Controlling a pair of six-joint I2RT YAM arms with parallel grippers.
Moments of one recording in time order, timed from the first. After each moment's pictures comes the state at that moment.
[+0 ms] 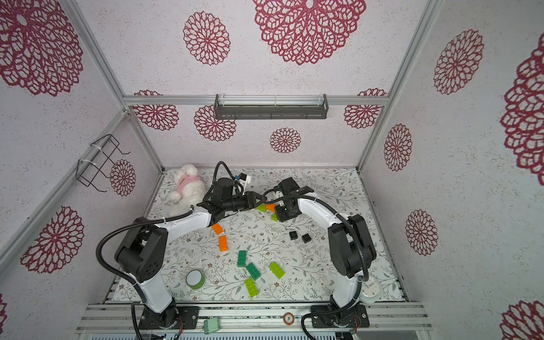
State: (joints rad) left arm -0.50 1.78 1.16 0.18 0.52 -0.71; right arm 0.51 1.80 1.37 -0.76 -0.10 0.04
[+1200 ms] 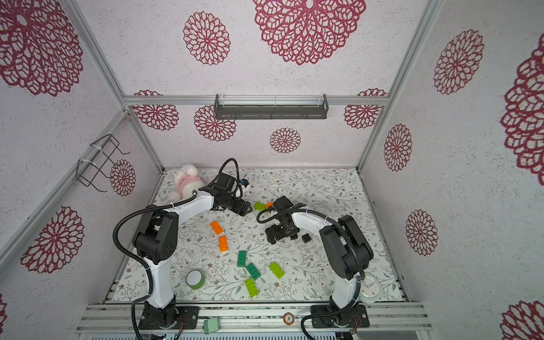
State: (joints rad) left arm -0.41 2.03 1.48 -0.46 0.27 0.16; right arm 0.57 1.80 1.16 -0.65 -0.17 0.04
